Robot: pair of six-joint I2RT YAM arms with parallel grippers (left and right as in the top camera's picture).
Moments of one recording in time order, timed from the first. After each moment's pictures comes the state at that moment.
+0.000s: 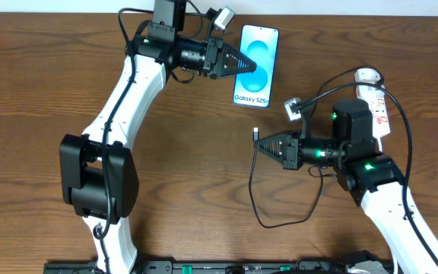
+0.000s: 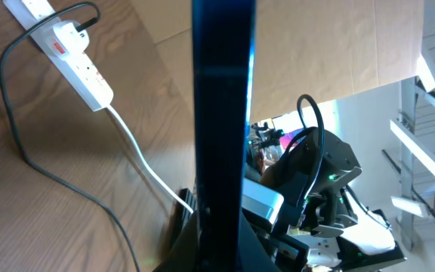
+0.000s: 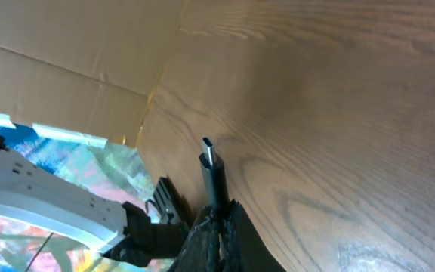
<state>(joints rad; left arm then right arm) -0.26 2.01 1.77 -0.53 1.46 -0.39 0.24 1.17 0.80 -0.31 -0.97 0.43</state>
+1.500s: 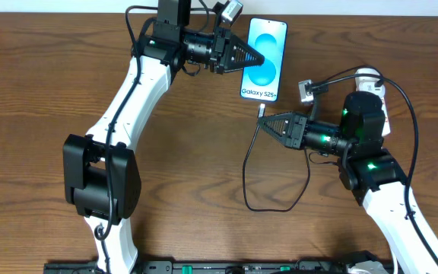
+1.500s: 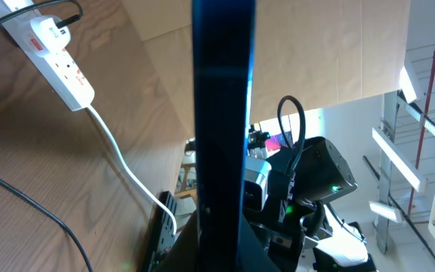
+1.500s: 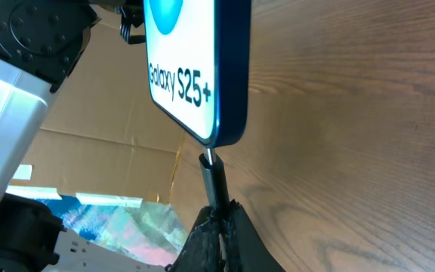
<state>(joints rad) -0.28 2.01 1.77 -0.31 1.47 -0.67 0.22 1.17 0.80 -0.07 -0.92 0.79</state>
